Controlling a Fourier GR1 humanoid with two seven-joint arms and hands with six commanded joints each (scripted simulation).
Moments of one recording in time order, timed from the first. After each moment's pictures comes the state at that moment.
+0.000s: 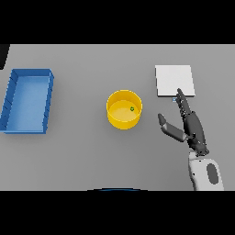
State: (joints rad) left arm -1.65 0.55 -0.77 -0.23 -0.45 -0.19 0.17; right arm 0.01 -0.09 0.07 -1.62 0.13 0.03 -0.08
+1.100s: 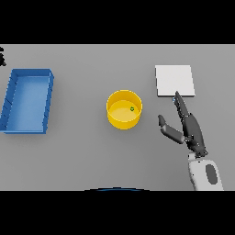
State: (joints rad) left arm -0.93 0.77 -0.62 -0.64 0.17 0.28 0.52; right arm 0.02 -0.10 0.09 -1.58 0.15 0.04 -0.11
